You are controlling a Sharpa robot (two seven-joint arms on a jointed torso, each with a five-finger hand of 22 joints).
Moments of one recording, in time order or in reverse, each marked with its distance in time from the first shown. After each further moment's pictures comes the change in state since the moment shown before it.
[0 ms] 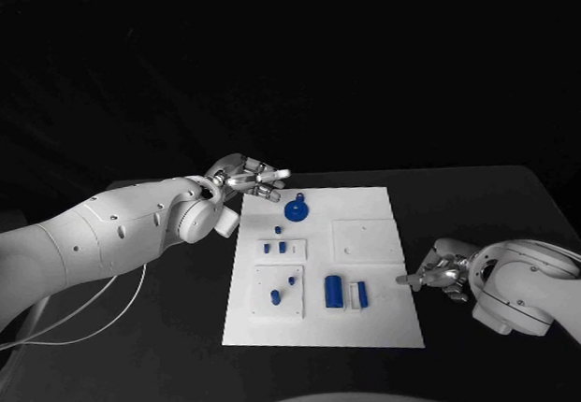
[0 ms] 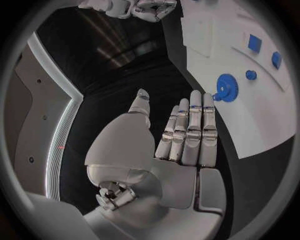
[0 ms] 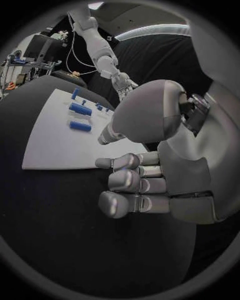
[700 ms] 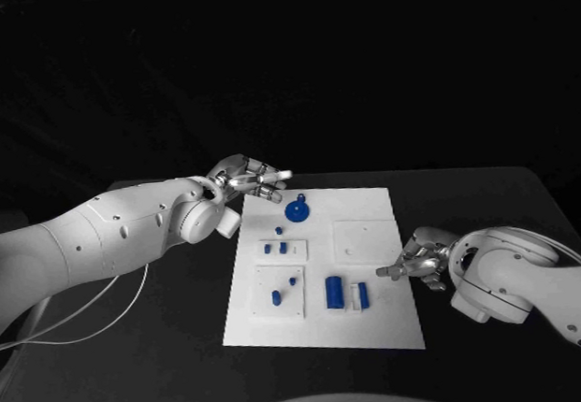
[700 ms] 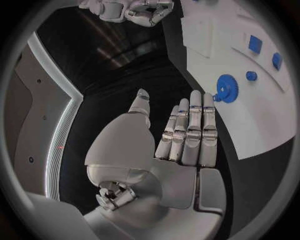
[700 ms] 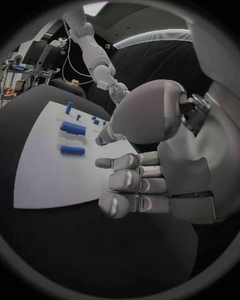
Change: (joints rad) left arm 0.000 0.003 0.000 0.000 0.000 0.000 -0.002; left_hand 0.000 0.000 0.000 0.000 0.000 0.000 0.000 0.000 0.000 0.000 0.000 0.000 0.000 0.000 0.000 0.000 0.000 0.000 0.000 0.000 0.000 0.000; right arm 0.003 0.076 0.043 0.014 0.005 0.028 -0.018; right_hand 0.013 -0.002 -0.001 -0.054 0.004 -0.002 -0.002 0.000 0.014 0.000 0.000 0.000 0.004 0.000 0.000 0.003 0.005 0.000 0.000 0.000 0.007 0.000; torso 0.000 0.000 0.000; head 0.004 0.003
